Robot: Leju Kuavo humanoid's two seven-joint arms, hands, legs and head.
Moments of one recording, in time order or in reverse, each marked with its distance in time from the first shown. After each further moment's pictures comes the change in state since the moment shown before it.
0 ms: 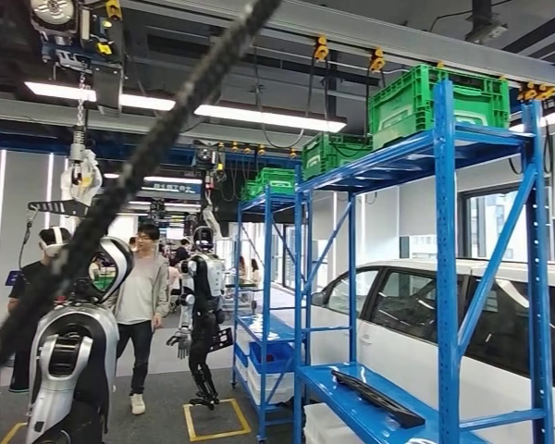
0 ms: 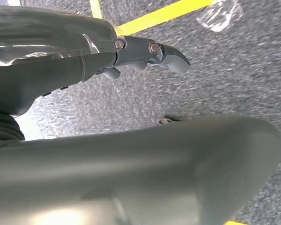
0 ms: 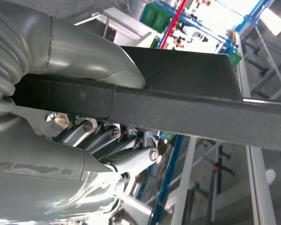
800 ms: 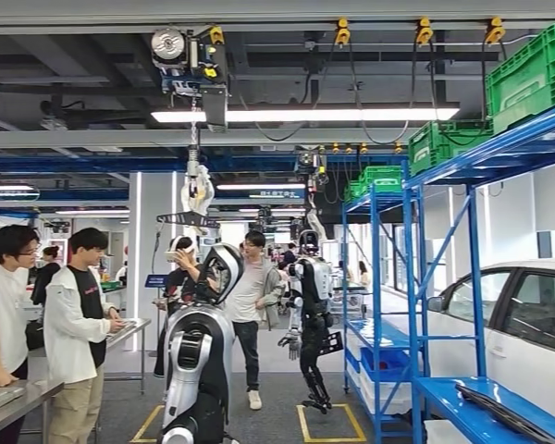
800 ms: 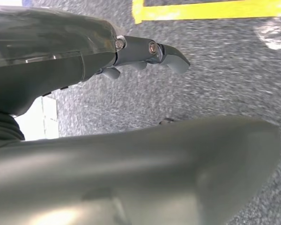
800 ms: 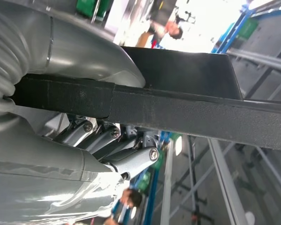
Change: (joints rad) left arm 0.008 -0.012 -0.005 0.000 -0.012 0.009 0.008; right arm 0.036 0.000 -0.003 -0.005 -0.009 0.000 0.001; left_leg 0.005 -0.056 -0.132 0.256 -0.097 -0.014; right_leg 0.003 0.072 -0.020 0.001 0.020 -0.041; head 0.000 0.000
